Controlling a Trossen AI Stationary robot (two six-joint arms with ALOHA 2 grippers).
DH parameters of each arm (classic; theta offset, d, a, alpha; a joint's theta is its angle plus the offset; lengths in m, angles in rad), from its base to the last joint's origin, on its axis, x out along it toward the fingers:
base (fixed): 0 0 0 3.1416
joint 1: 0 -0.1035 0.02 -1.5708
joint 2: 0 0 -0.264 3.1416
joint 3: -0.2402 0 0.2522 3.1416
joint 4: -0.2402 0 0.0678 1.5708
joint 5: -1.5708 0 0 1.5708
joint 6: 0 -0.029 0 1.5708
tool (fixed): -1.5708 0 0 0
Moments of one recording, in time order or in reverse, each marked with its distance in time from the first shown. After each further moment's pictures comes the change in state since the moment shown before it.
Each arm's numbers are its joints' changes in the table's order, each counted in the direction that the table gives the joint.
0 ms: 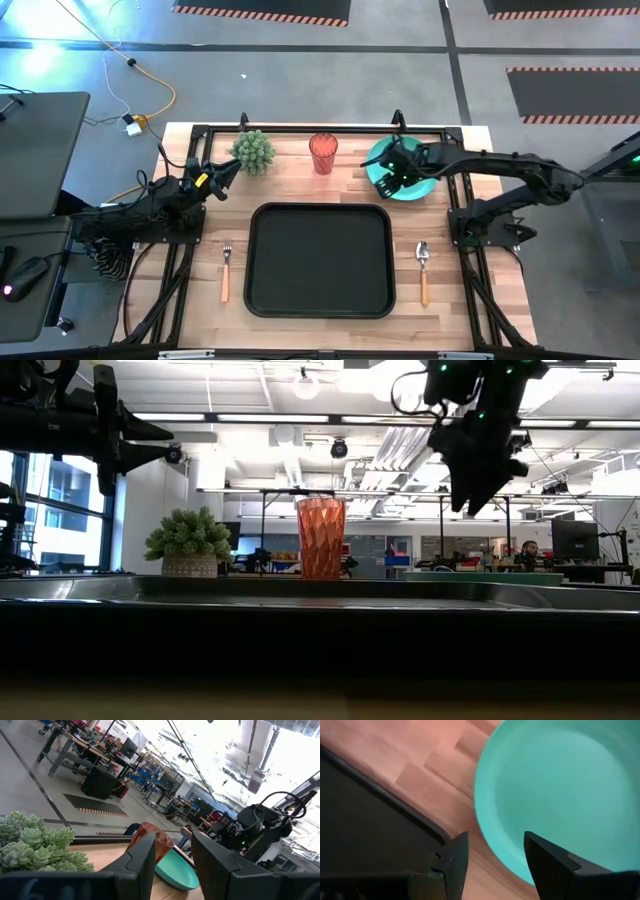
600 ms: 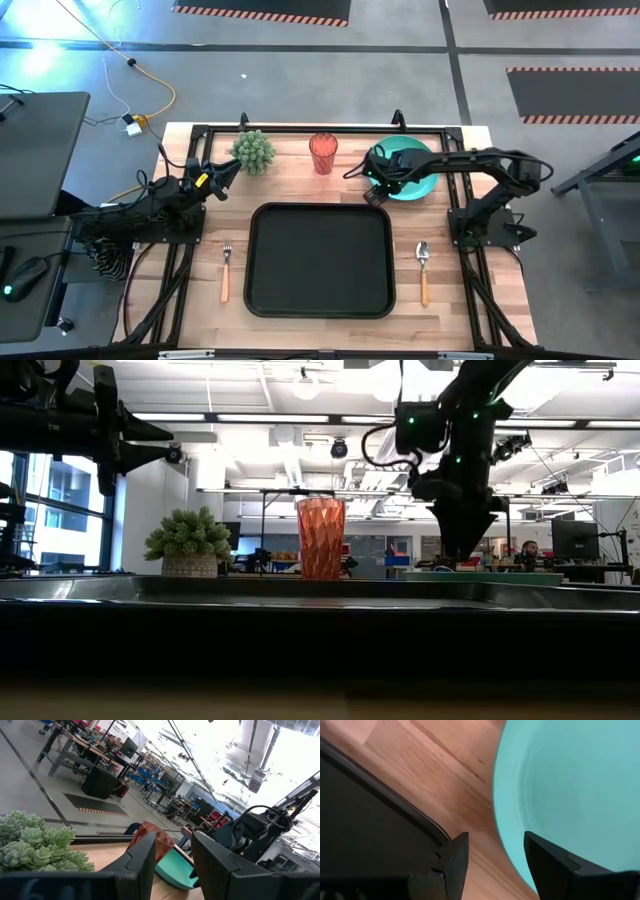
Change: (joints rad) left arm 0.000 0.000 0.000 -0.003 0.000 0.000; right arm -0.001 -0.249 0.001 0.077 -0.075 0.050
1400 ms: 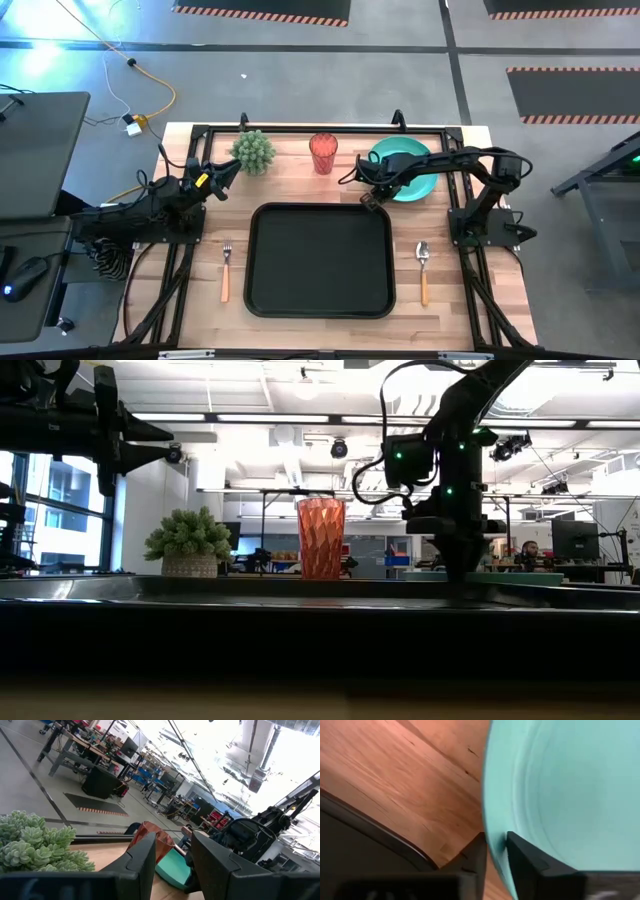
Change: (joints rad) left arm 0.000 0.000 0.000 -0.002 0.000 0.000; right arm 0.001 -0.142 0.000 0.038 0.014 -0.030
